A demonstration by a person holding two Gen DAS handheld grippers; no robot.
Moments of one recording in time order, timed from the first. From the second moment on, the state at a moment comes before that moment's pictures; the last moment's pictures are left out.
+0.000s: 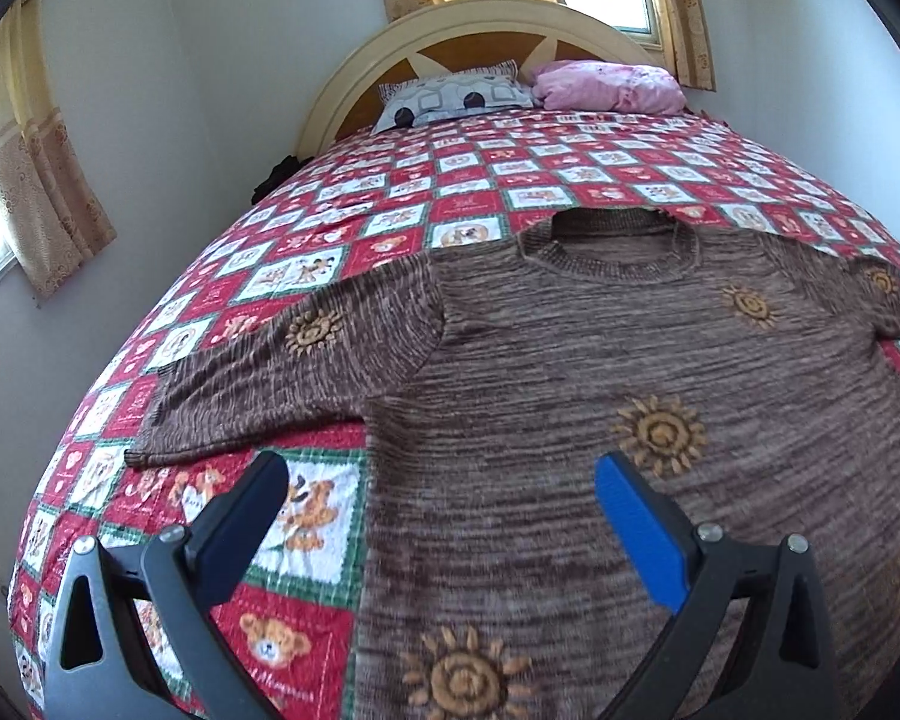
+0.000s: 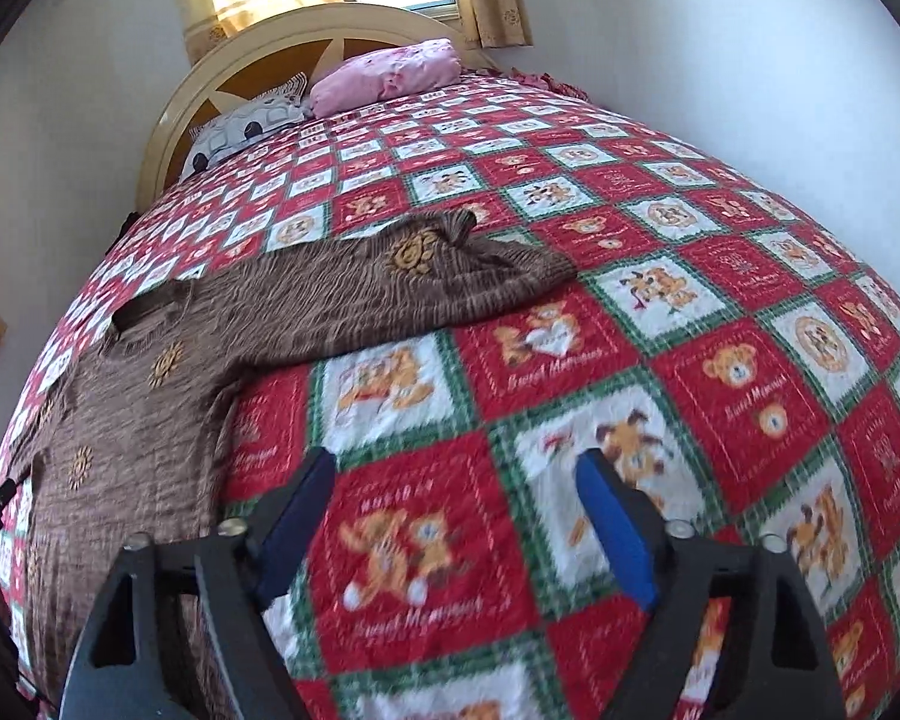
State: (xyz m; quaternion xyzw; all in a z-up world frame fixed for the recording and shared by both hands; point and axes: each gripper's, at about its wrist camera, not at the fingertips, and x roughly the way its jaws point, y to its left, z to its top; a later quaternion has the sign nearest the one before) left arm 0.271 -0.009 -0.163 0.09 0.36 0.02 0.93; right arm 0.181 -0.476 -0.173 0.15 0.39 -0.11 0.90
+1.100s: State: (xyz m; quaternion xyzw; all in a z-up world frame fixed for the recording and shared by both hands) left arm 0.308 0.001 -0.206 0.05 0.41 0.02 0.91; right arm 0.302 -0.564 -0.183 0.25 0.35 -0.15 0.89
